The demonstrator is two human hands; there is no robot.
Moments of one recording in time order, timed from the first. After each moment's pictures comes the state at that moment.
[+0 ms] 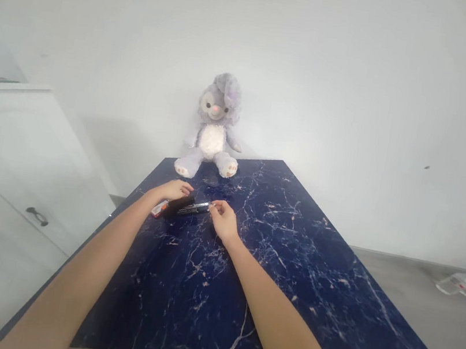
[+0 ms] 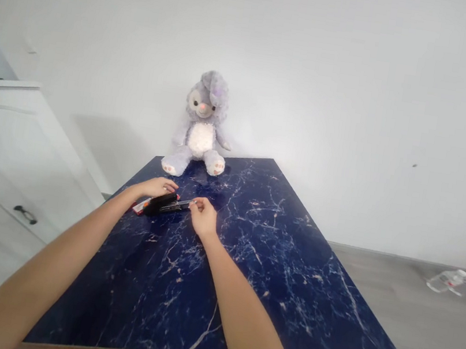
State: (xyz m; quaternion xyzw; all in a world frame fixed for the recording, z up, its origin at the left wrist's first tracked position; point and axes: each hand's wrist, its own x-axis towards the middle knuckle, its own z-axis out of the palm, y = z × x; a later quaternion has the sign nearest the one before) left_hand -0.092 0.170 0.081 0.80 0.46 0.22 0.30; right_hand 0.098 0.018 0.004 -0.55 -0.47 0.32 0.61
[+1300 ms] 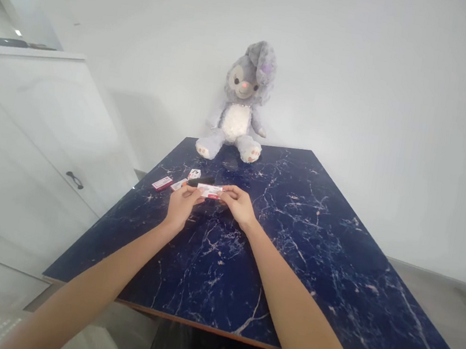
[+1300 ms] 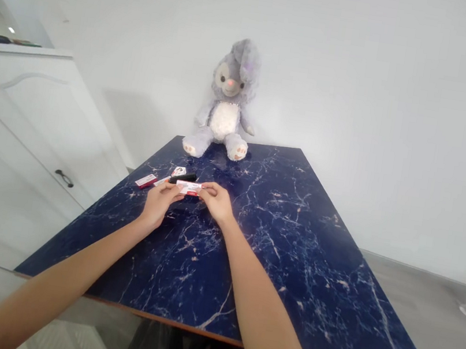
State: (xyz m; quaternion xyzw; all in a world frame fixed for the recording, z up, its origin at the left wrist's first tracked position) left_hand -0.085 0.015 0.022 0.50 0.44 0.59 0.45; right_hand 0.095 0.009 0.012 -0.41 -0.51 0.48 0.58
